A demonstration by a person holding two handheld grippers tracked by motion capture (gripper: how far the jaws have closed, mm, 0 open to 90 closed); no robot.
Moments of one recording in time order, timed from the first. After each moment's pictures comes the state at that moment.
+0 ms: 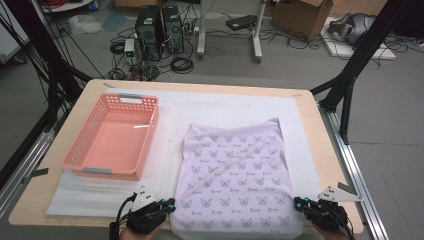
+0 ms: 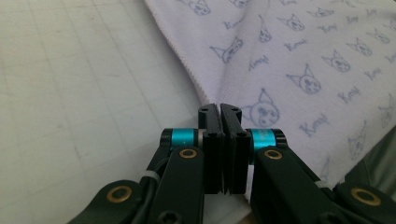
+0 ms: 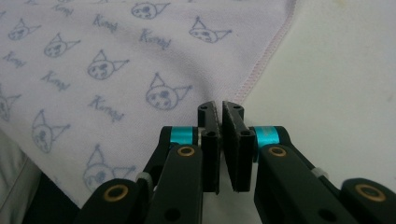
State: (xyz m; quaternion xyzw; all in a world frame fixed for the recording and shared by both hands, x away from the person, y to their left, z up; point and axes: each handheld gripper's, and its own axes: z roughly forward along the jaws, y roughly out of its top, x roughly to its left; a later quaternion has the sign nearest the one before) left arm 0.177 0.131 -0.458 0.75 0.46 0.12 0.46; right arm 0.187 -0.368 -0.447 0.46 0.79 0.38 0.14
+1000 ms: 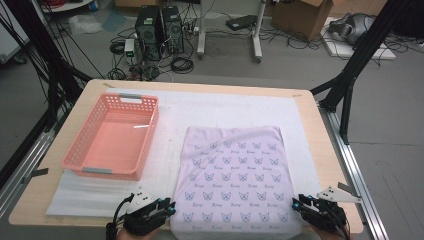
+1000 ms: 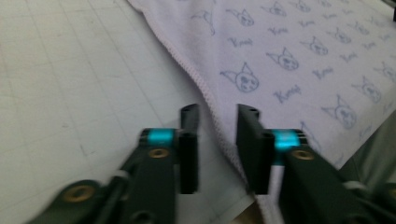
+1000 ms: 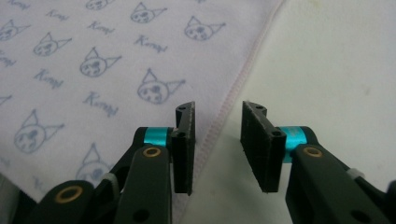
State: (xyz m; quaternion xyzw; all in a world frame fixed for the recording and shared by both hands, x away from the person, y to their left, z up) left arm 0.176 0.134 -0.457 0.75 0.45 0.12 0.47; right arm 0.186 -0.361 -0.447 0.50 0.77 0.37 0.17
